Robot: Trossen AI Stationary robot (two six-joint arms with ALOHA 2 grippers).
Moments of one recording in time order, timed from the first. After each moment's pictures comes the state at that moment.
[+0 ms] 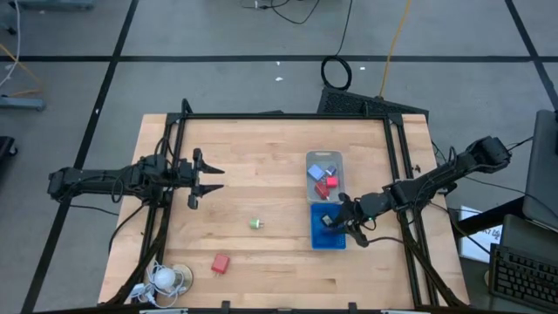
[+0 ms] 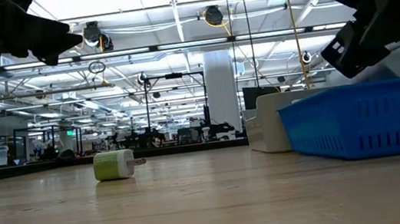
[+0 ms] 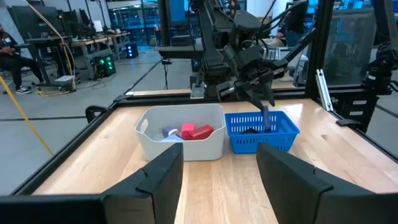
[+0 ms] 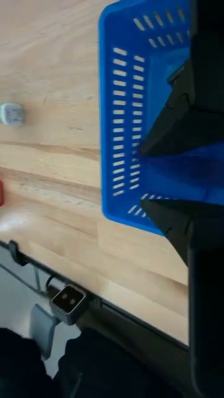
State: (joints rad) left arm 0.06 0.37 0.23 0.09 0.07 0.06; right arm 0.35 1.10 0.35 0.24 -0.08 0.35
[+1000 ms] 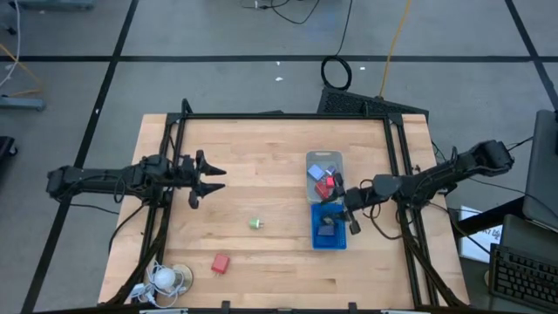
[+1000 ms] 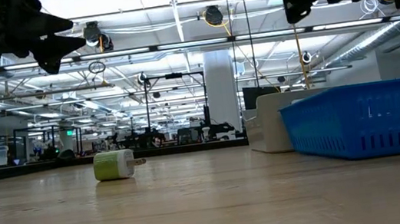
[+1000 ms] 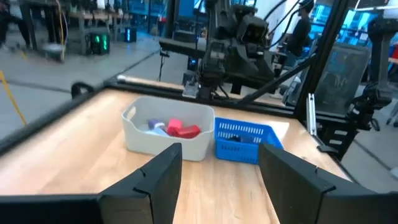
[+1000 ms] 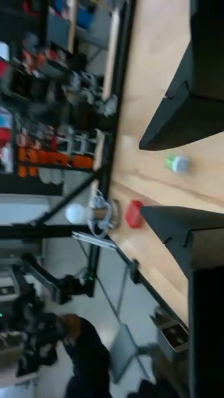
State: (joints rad) left arm 0.06 0.42 0.23 0.13 0.07 -0.15; right arm 0.22 1.10 0.35 0.74 -0.08 -0.03
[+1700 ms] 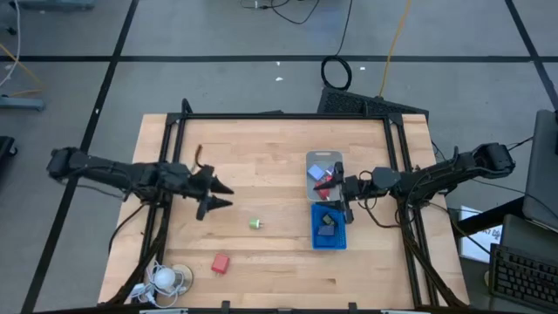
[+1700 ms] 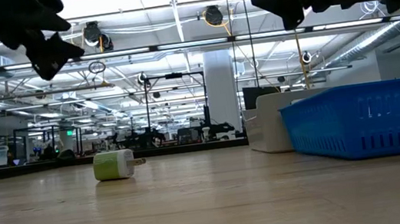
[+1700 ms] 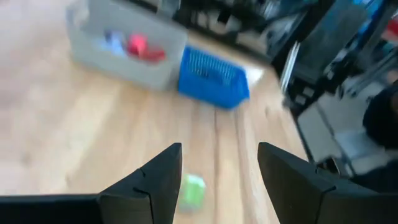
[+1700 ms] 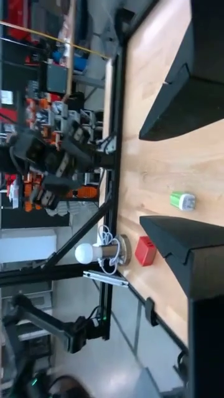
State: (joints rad) left arm -0.13 0.70 0.41 -0.05 0.03 -0.44; right arm 0.12 1.10 0.35 0.77 -0.03 0.01
